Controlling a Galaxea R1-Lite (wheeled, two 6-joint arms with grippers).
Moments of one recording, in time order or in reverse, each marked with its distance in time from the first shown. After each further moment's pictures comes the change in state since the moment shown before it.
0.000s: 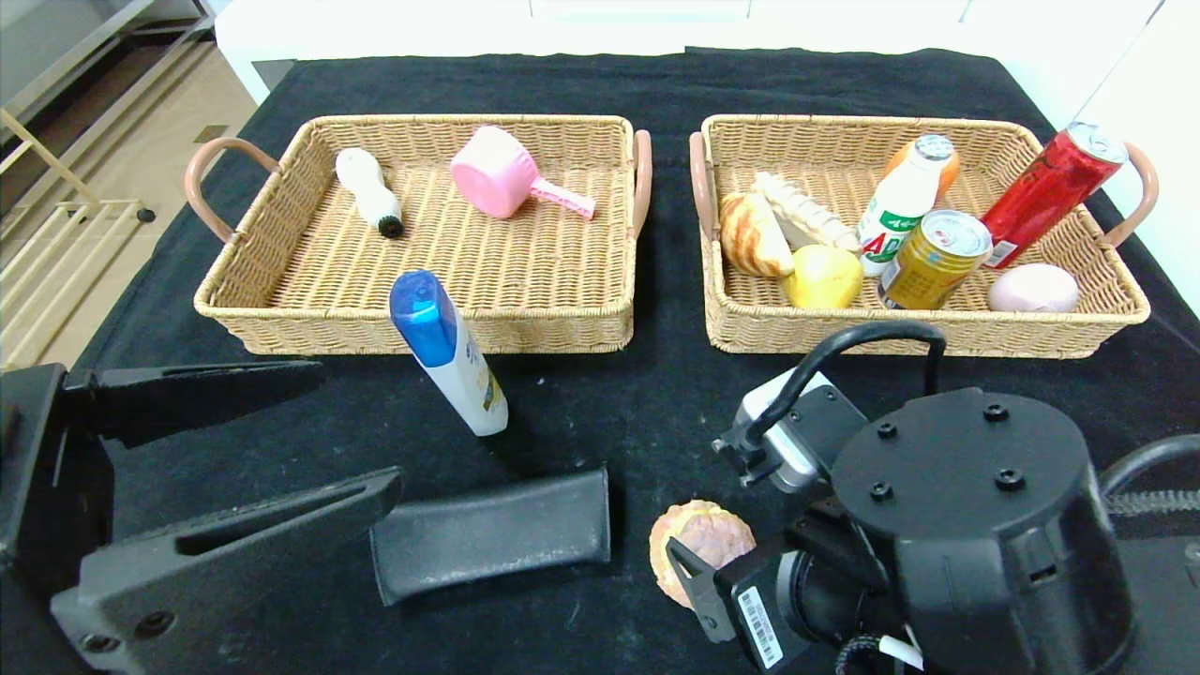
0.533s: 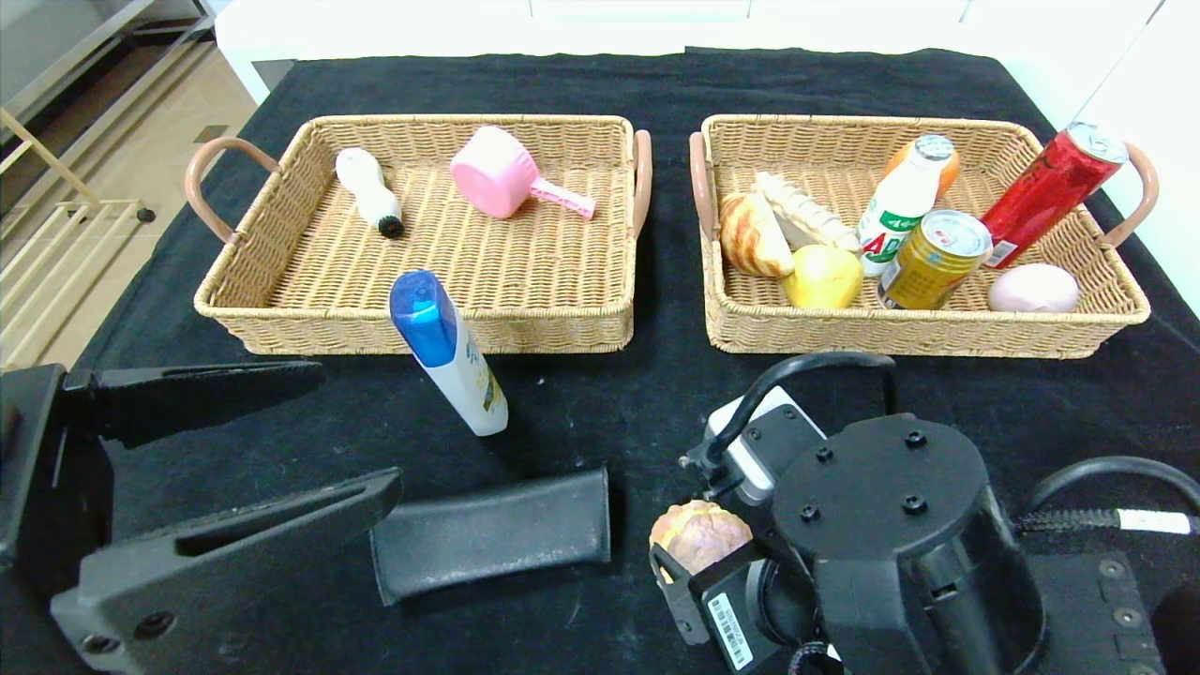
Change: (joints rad) left arm 0.000 -0.001 0.000 0.002 0.000 0.001; right arm 0.007 0.059 -0.002 -0.038 -0.021 0.001
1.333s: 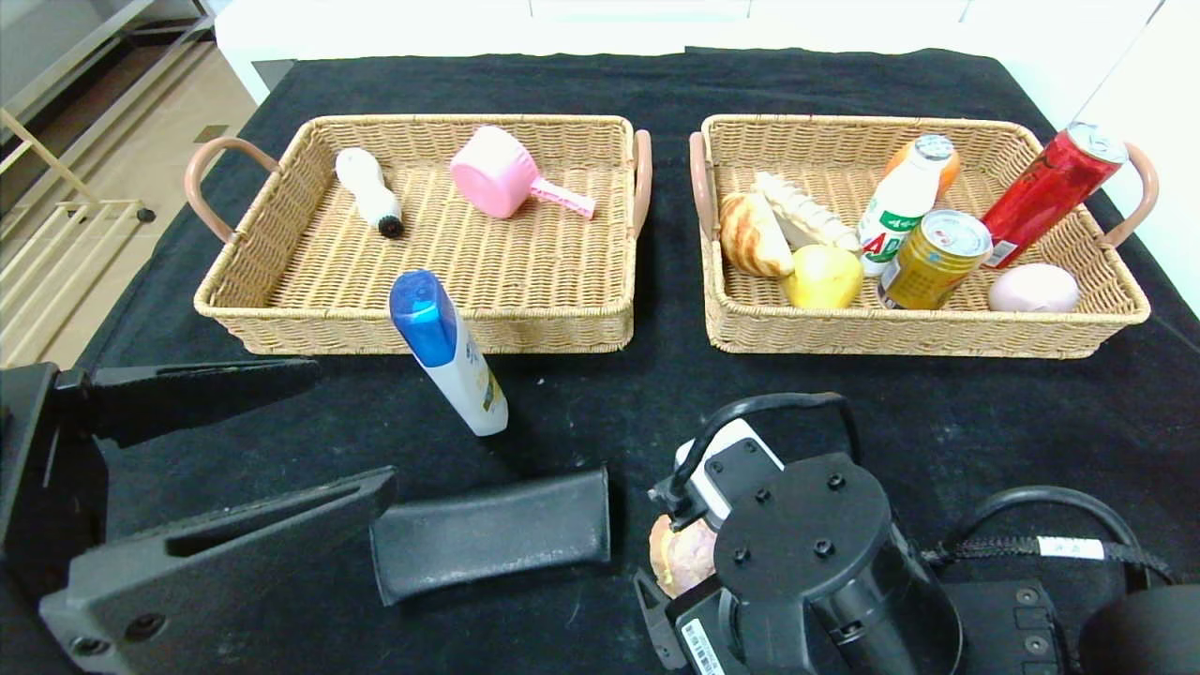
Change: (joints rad) left arm 0.000 -0.005 0.000 -0.001 0.000 0.000; right arm 0.018 0.061 -0.003 0.000 -0.002 0.032
